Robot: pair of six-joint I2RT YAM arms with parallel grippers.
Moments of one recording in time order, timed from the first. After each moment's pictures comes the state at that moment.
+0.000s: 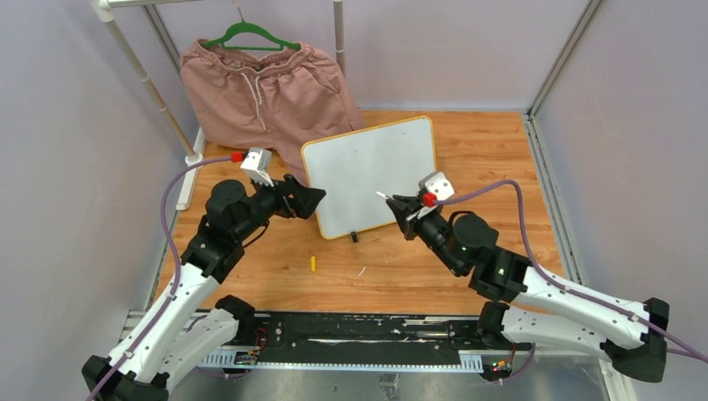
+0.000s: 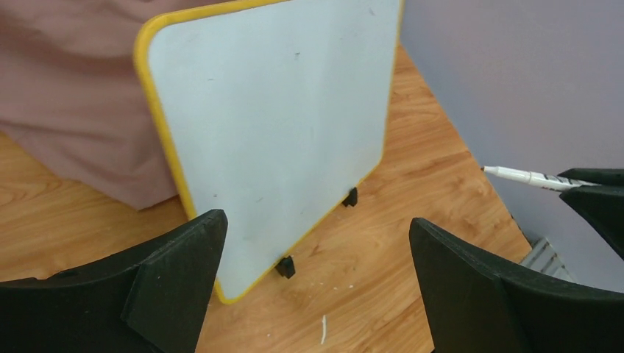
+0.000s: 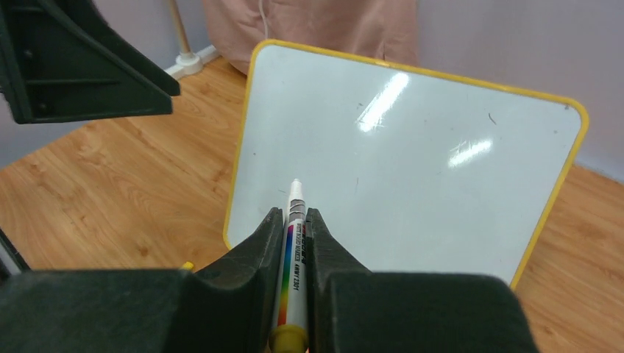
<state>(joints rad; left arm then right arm) -0.48 0.74 0.75 -0.13 0.18 -0.44 1.14 0.77 0.75 0.08 0.48 -0.05</state>
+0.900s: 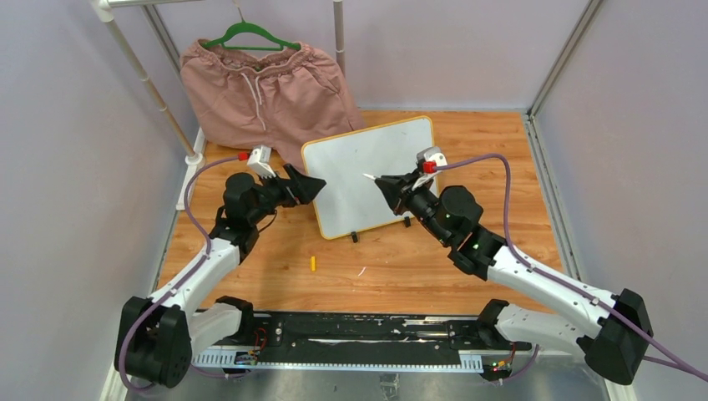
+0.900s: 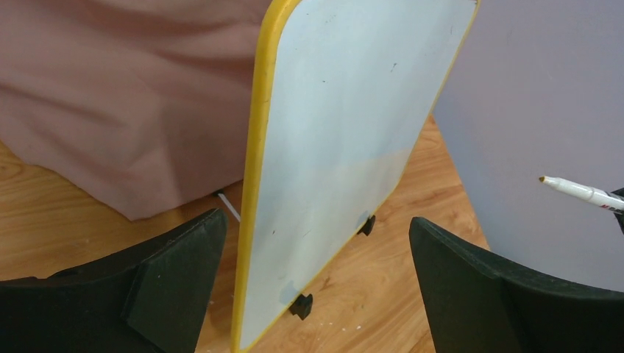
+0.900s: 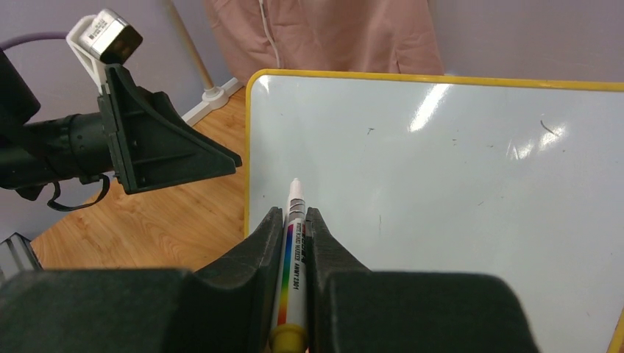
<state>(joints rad) -0.24 1.03 0.54 0.35 0.36 -0.63 0.85 1.00 0.73 0.33 0.17 0.18</state>
